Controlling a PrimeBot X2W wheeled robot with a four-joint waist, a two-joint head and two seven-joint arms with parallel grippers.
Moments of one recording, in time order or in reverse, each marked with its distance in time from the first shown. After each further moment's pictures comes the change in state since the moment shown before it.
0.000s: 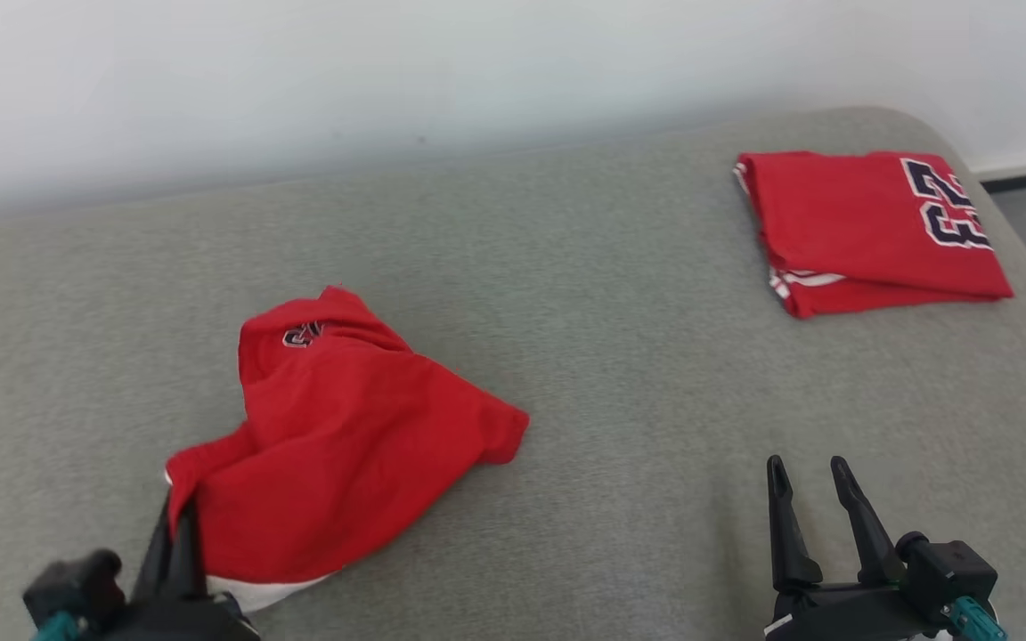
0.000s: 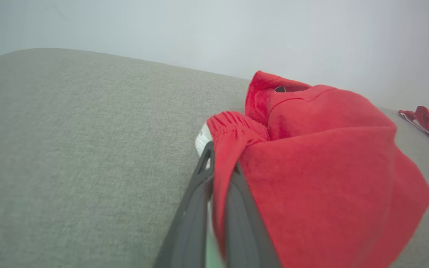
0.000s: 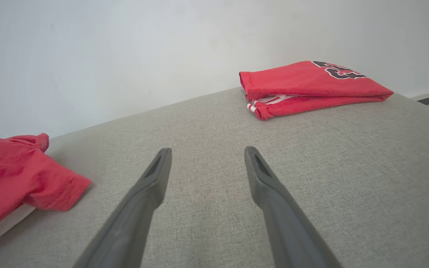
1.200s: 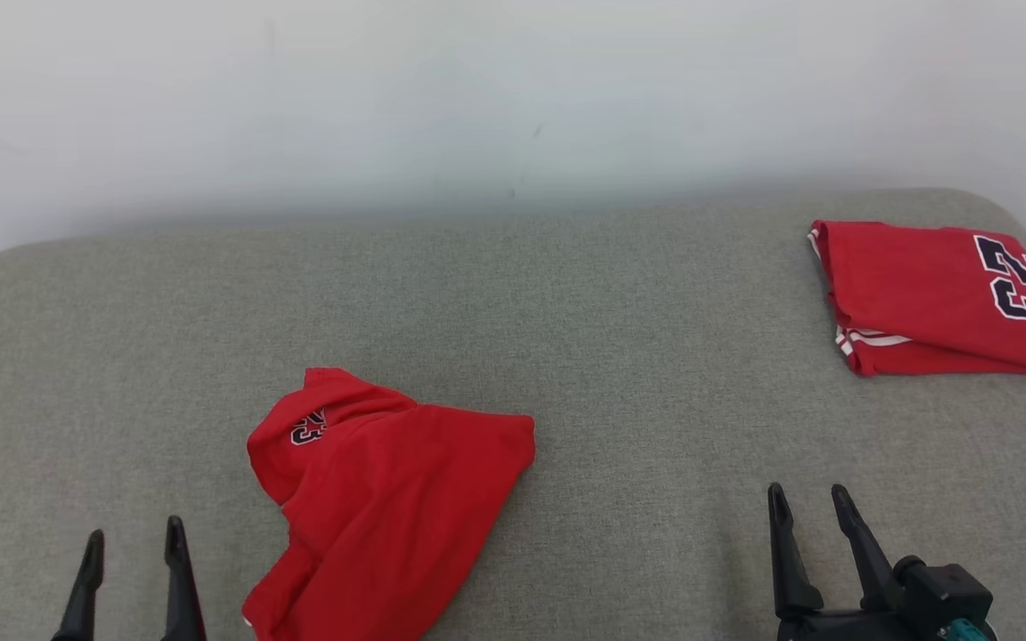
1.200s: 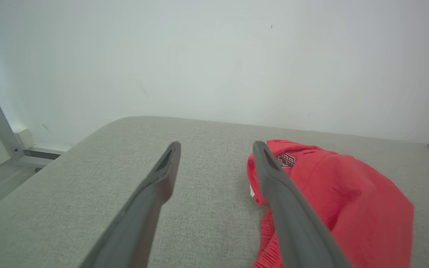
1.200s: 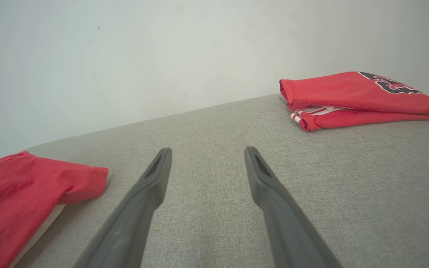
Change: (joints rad) left arm 0.256 -0.179 0.281 -0.307 0.373 -0.078 -0.004; right arm 0.036 0.000 -0.002 0.019 -0.015 0.000 0.000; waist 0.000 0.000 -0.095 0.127
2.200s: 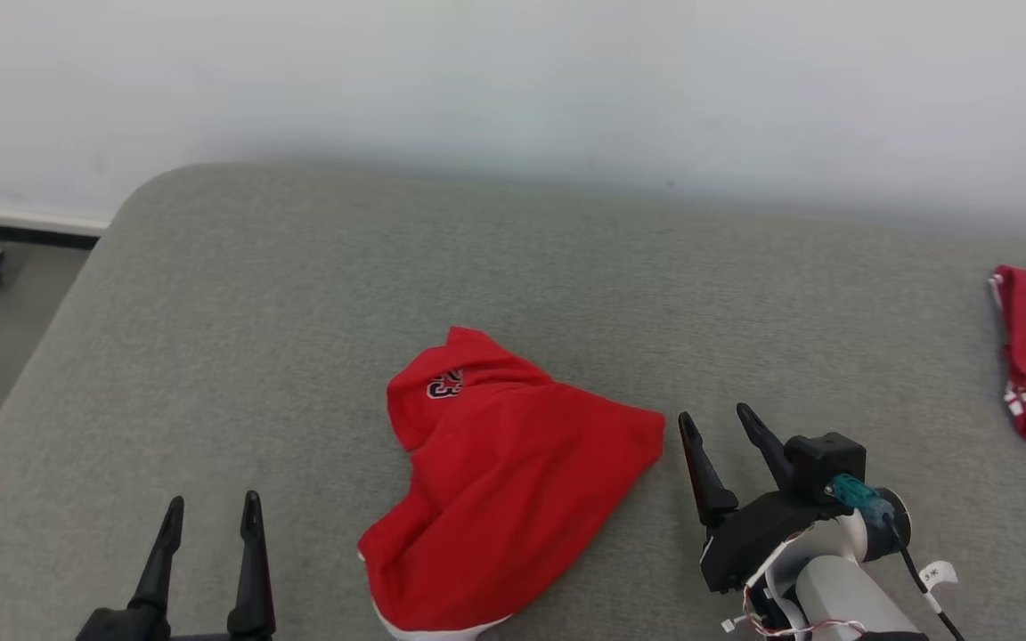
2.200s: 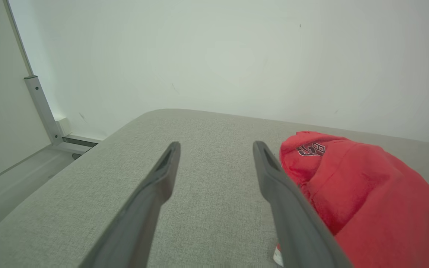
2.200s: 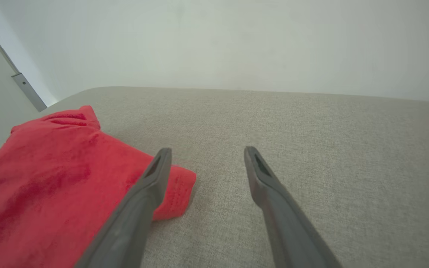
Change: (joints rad) left arm -0.062 -0.050 -0.046 0.050 0.063 -0.068 0.000; right arm -0.402 -0.062 0.201 0.469 0.003 0.000 0.000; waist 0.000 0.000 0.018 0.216
